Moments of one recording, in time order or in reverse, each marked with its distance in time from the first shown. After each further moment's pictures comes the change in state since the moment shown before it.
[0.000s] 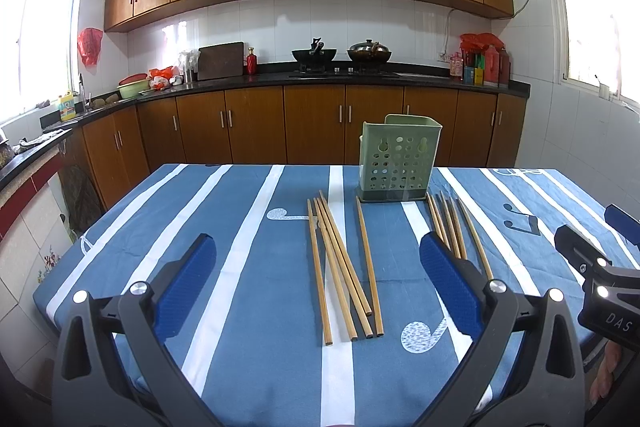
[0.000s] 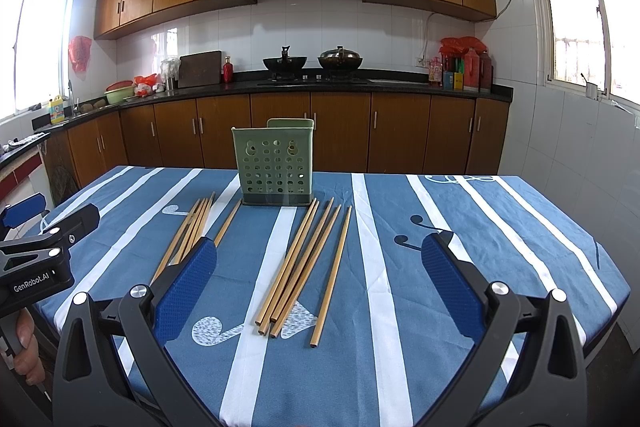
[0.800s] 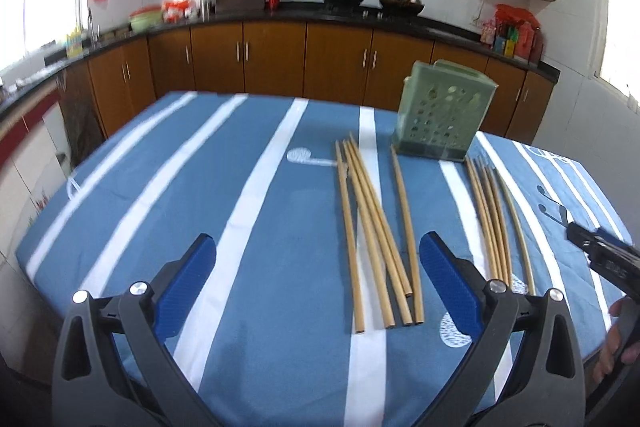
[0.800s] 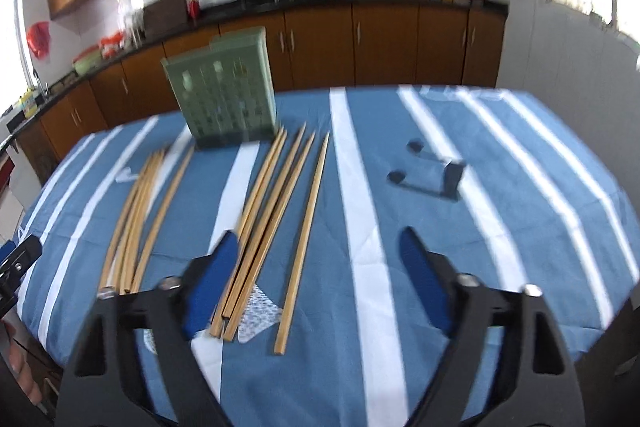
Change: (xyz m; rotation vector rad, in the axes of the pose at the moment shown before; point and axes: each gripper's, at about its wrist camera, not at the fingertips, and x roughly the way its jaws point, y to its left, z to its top) left arm 0.070 0.035 -0.024 -0.132 0.250 0.019; right arm 0.104 -0.037 -0.010 0.120 0.349 -0.016
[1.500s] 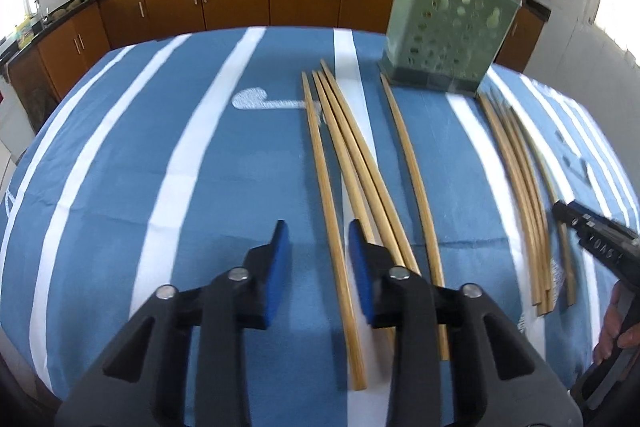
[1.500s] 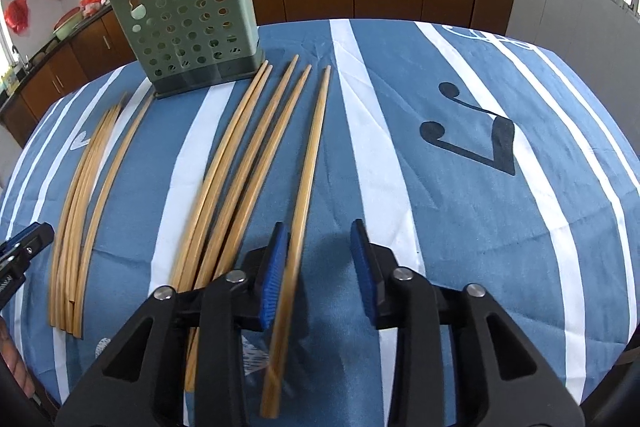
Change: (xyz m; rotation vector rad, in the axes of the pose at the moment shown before) left arm 0.098 -0.019 0.011 0.110 0.255 -0.066; right arm 0.062 0.006 -0.007 -0.004 0.182 -0.033
